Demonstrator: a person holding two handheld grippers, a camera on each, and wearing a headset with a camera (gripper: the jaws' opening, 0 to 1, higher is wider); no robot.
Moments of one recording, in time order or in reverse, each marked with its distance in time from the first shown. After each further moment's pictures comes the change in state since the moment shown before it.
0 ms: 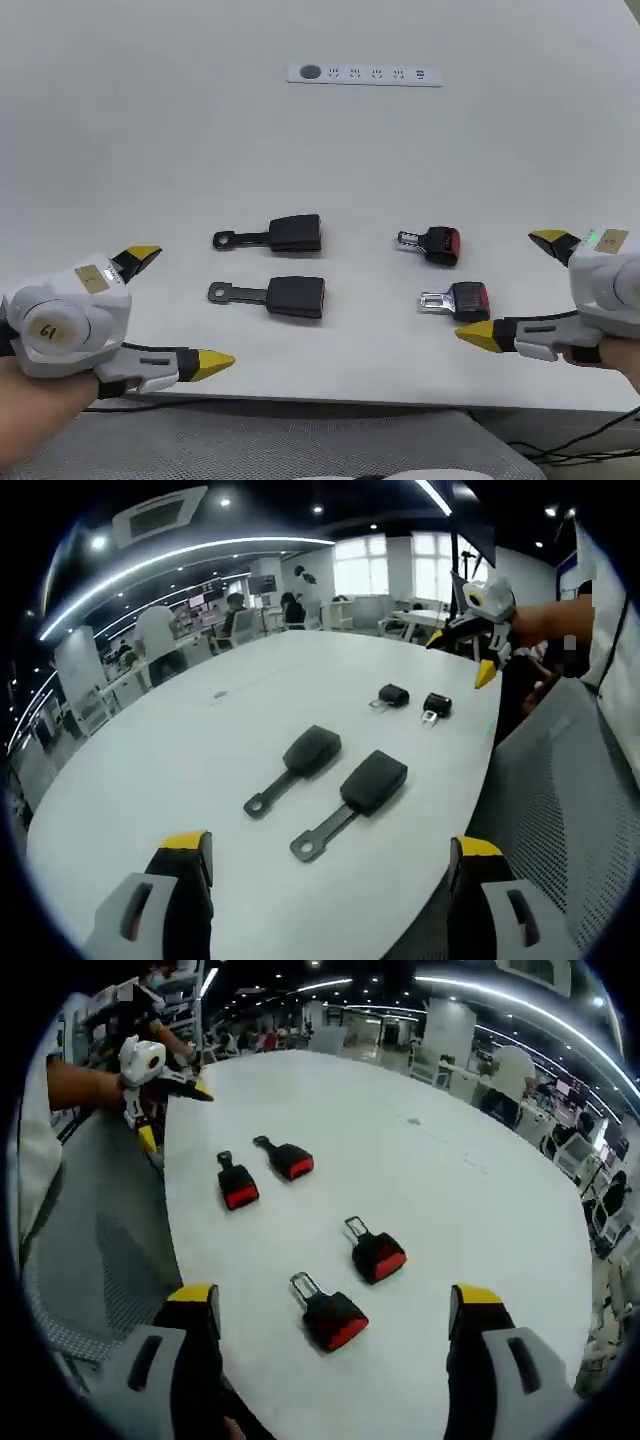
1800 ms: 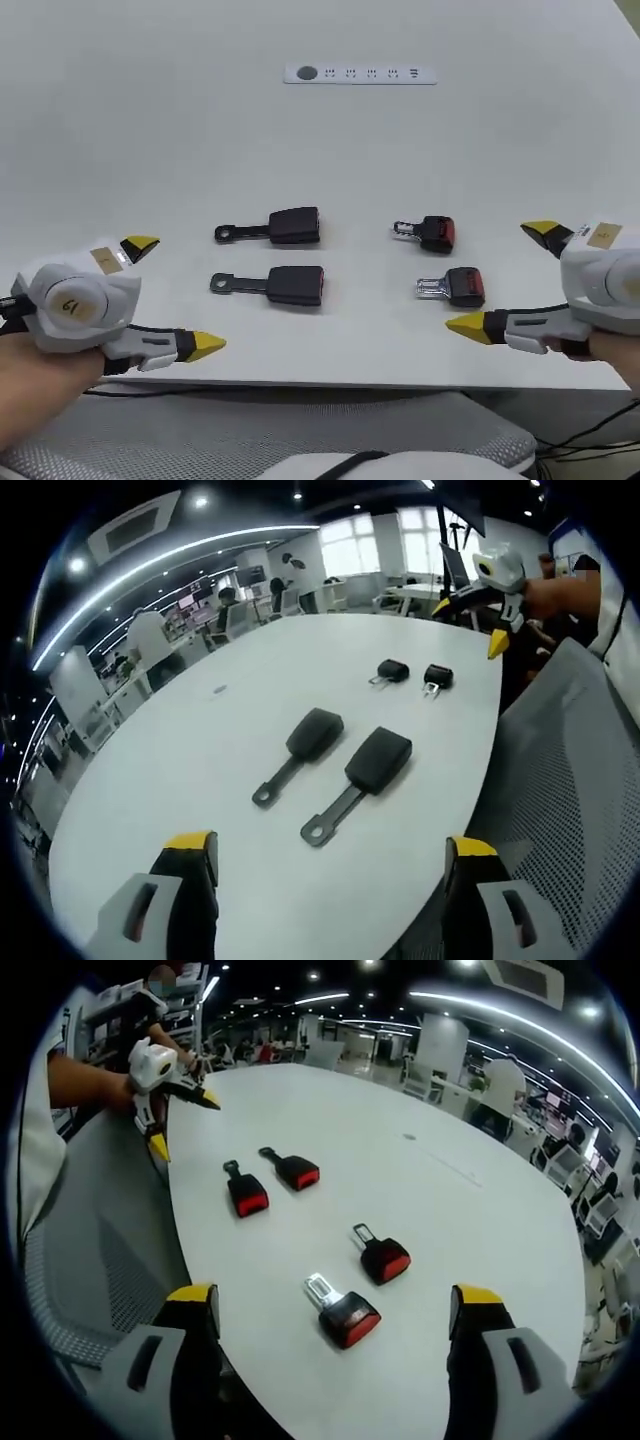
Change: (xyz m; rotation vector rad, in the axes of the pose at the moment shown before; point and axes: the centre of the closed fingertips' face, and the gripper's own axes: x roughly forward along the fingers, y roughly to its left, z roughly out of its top) left arm -0.003 -0.003 -0.008 0.114 0.074 0.014; right arm 0.003 0.023 0.011 -0.070 -0.015 0.011
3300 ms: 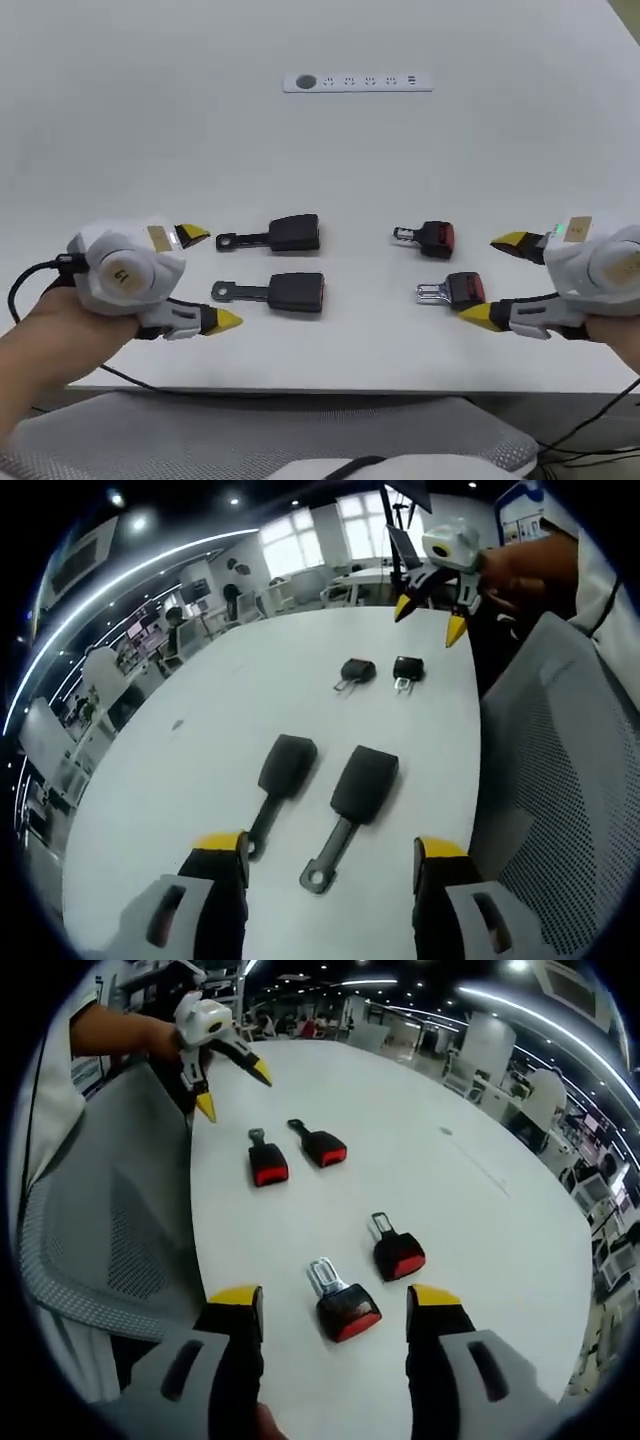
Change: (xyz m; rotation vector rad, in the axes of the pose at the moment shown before) left arm 0.031 -0.018 0.042 0.207 0.024 -0.176; right arm 0.020 0.000 -0.018 -0.161 0.115 0.149
